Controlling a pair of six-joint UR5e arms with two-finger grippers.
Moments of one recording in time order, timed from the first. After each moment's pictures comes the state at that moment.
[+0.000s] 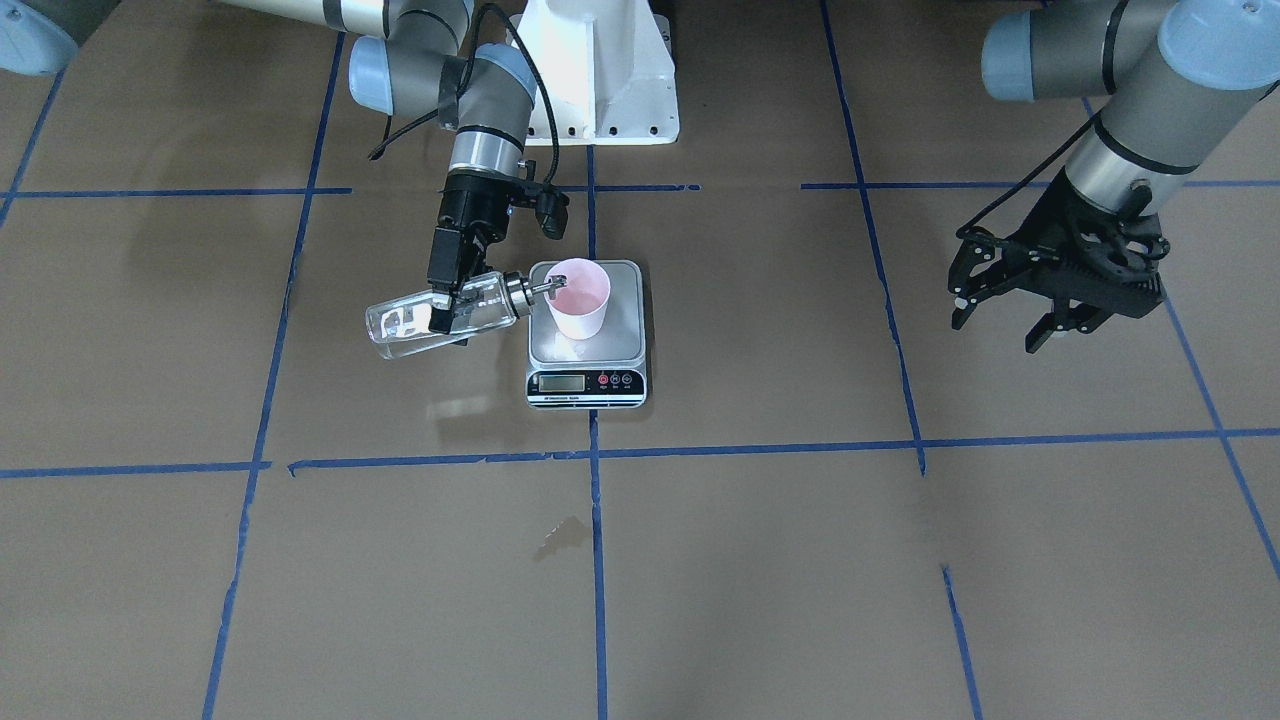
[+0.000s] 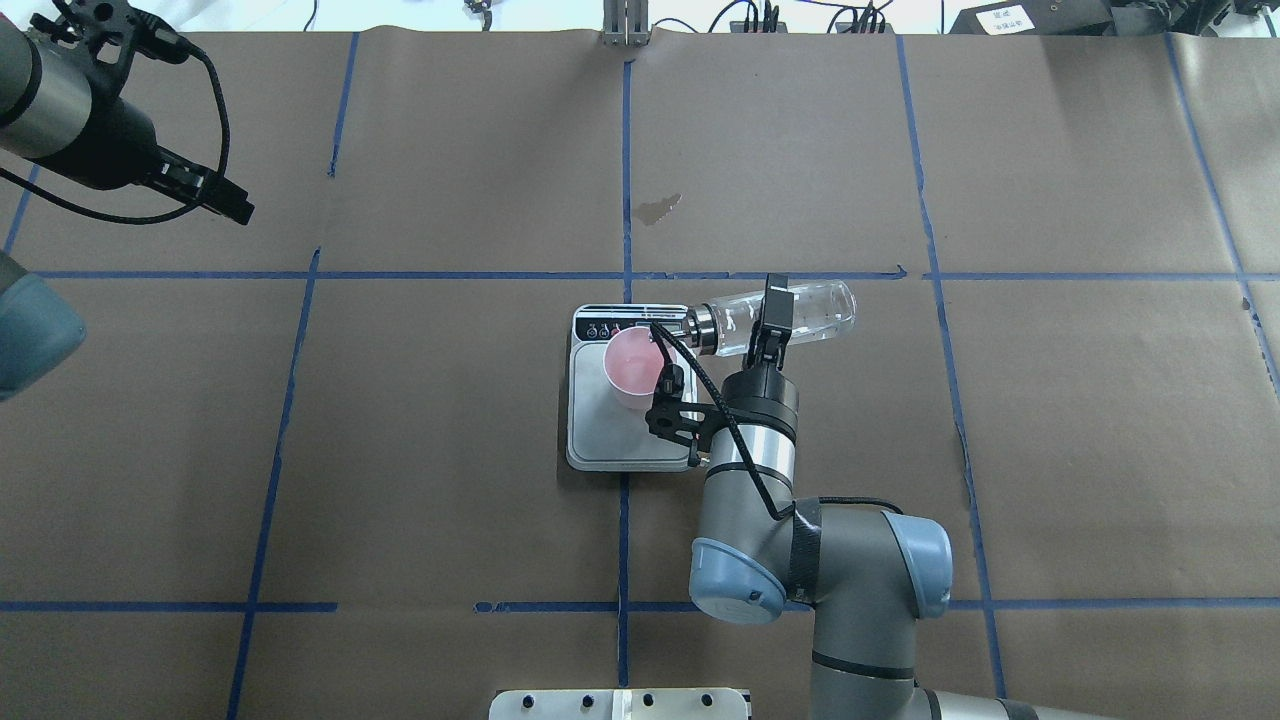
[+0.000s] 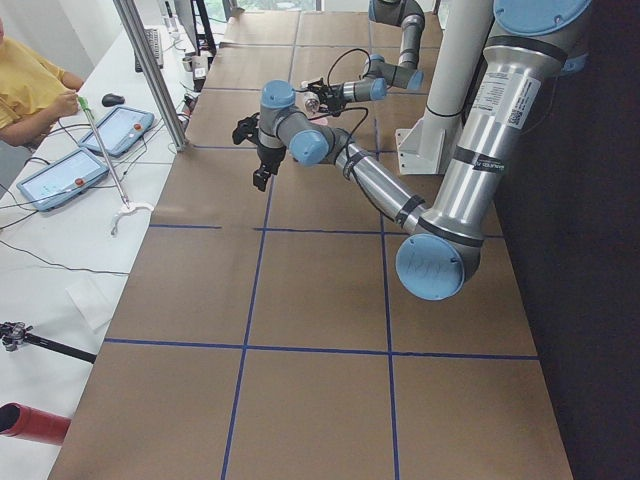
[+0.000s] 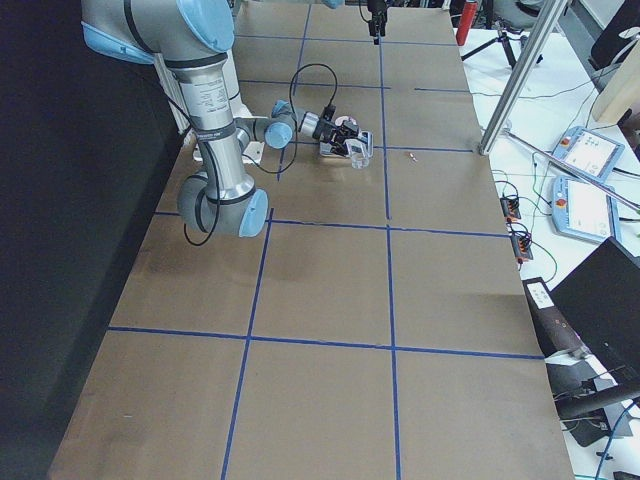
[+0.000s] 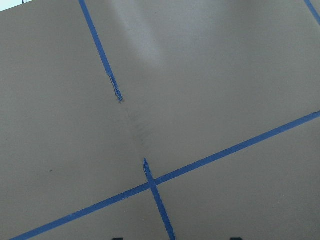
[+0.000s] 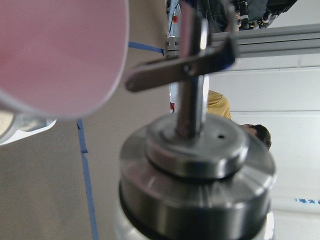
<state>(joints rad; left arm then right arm) -1.03 -1.89 -1.90 -1.69 -2.13 -0.48 0.21 -1.08 1.68 -1.60 0.42 0.15</state>
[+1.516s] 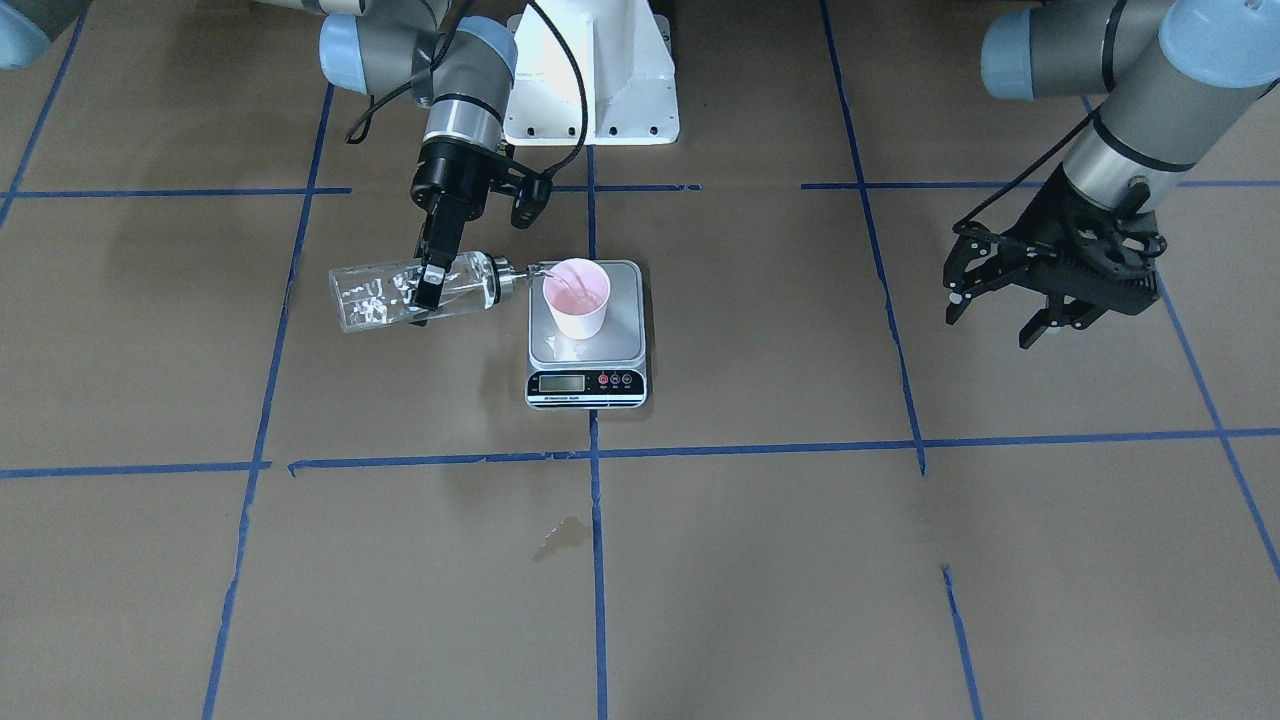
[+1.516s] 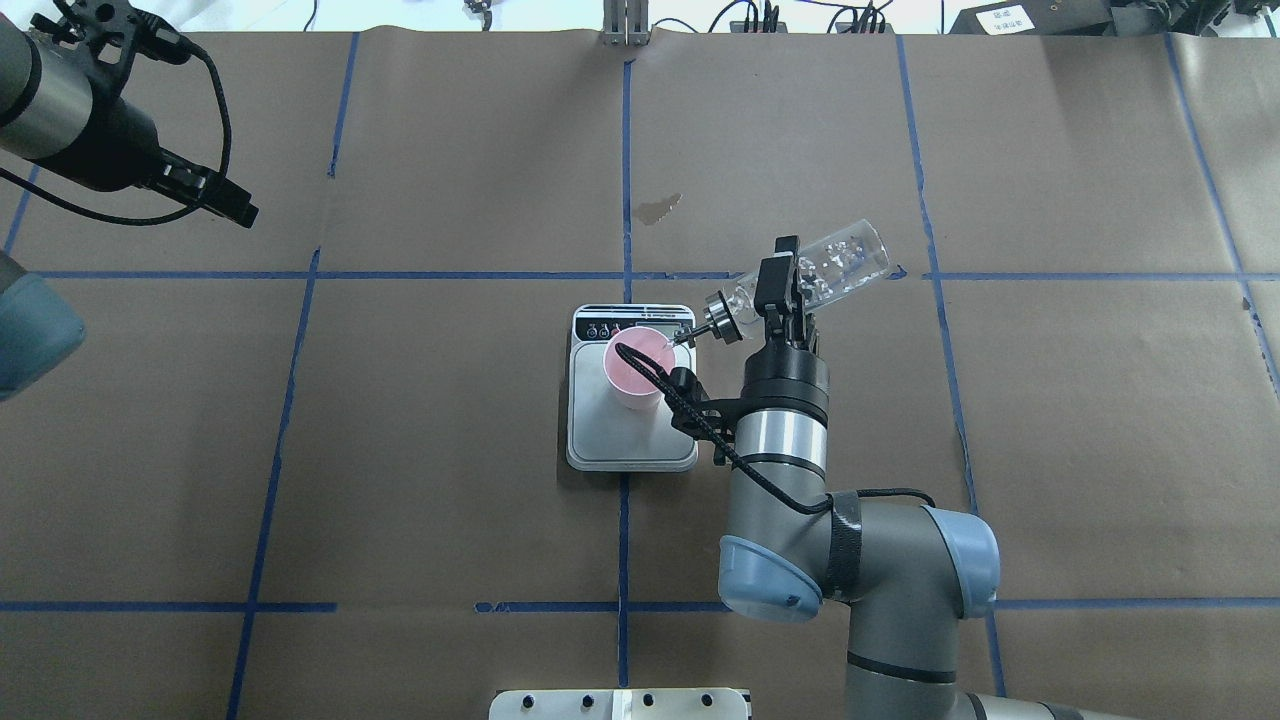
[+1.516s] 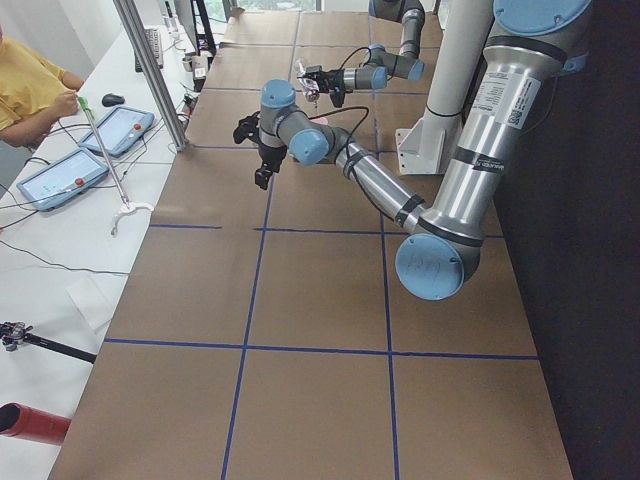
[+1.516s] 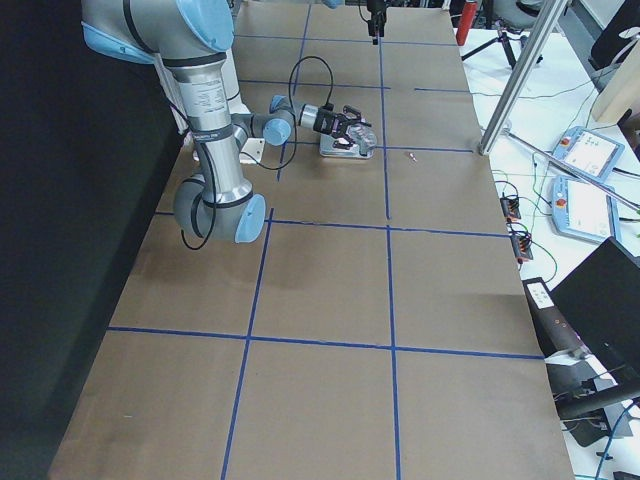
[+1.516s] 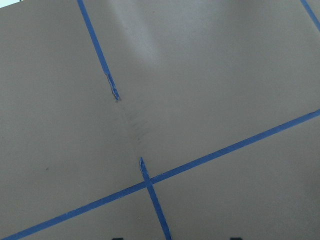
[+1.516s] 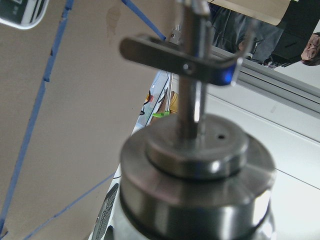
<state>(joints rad) -1.03 -1.89 -1.90 -1.69 -2.15 -0.49 0.22 -1.13 1.79 -1.60 0.32 -0.32</state>
